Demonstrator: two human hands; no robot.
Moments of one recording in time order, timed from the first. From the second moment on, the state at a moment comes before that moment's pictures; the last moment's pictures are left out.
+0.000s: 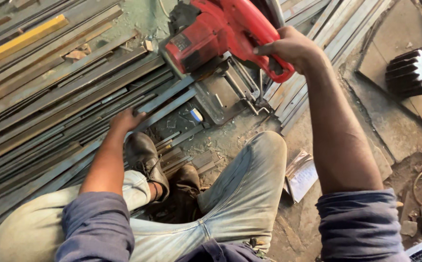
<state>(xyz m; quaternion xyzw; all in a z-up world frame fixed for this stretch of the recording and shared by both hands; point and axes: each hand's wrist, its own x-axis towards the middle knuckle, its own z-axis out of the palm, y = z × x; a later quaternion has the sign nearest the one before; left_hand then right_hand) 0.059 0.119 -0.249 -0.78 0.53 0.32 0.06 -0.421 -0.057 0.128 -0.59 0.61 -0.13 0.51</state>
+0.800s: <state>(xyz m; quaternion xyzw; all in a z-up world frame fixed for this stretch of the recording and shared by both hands) 0.074 0.131 -0.267 -0.83 0.39 0.38 -0.12 -0.427 -0.061 0.101 -0.61 0.64 -0.12 0.44</state>
